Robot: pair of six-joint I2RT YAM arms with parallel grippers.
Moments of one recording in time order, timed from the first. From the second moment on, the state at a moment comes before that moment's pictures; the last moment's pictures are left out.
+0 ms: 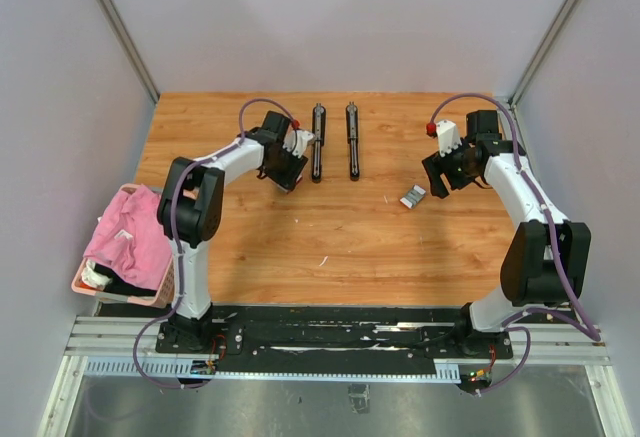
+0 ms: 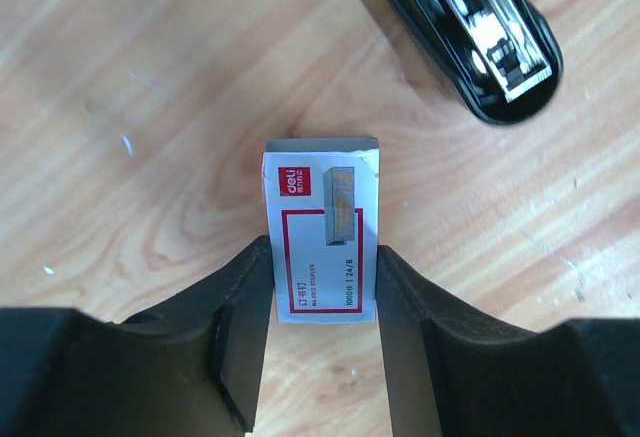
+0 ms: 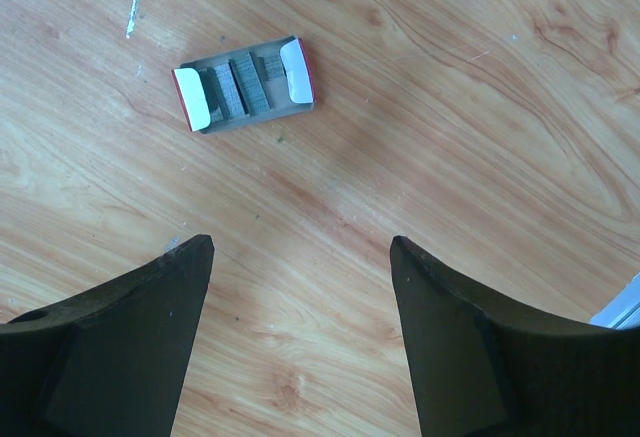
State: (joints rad) left arm -0.35 2.08 1.51 -0.52 0.17 0.27; right arm 0.00 1.55 1.23 -0.74 -0.27 -0.53
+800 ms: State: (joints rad) left arm -0.56 1.80 1.11 -0.42 0.17 0.20; right arm -0.06 1.75 1.40 -0.77 -0.33 -0.44
